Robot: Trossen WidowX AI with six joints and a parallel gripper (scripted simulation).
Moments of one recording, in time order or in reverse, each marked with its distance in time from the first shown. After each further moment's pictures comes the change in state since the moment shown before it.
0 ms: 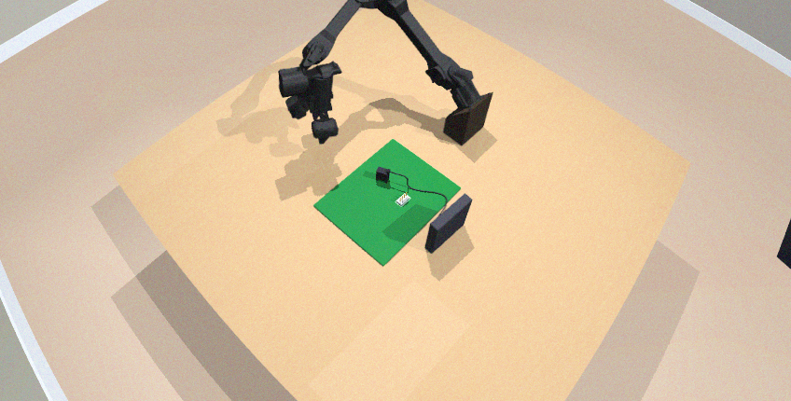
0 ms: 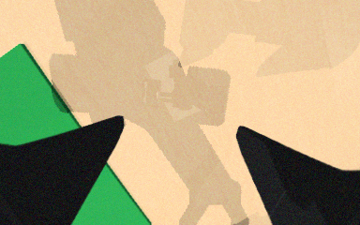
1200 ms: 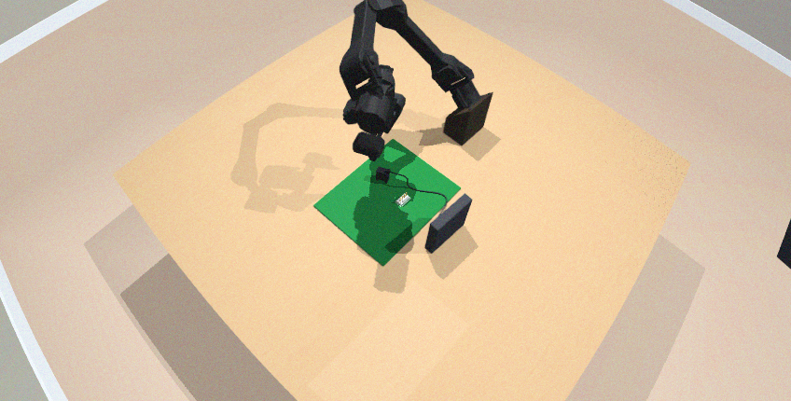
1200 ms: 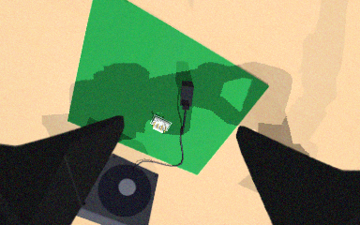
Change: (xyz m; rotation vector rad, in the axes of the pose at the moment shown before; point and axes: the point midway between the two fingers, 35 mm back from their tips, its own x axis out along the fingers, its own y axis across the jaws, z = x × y) arm -0.093 0.164 -0.113 0.626 0.131 -0.049
